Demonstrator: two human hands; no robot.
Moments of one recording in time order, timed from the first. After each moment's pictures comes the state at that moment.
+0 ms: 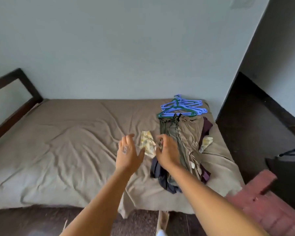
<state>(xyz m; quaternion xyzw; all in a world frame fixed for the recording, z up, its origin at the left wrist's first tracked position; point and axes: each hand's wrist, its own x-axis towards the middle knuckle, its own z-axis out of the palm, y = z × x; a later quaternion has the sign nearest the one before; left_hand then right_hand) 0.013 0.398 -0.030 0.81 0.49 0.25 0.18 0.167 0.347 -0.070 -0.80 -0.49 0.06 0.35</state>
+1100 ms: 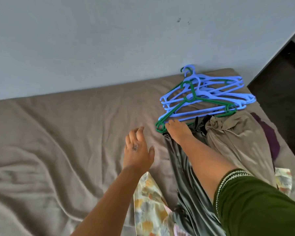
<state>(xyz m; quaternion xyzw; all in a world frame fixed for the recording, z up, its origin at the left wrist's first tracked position) 0.314 0.868 -0.335 0.87 0.43 0.09 0.24 0.519 0.844 -0.401 -0.80 -0.58 0.07 -0.16</state>
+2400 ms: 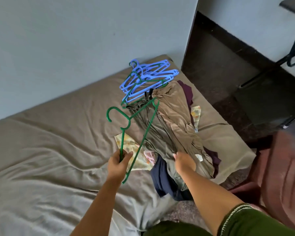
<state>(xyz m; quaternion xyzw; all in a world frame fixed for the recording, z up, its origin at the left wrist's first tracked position) 0.140 0.672 -0.195 0.65 0.43 0.12 0.62 0.291 0.476 -0.264 -0.95 -0.11 0.28 0.05</state>
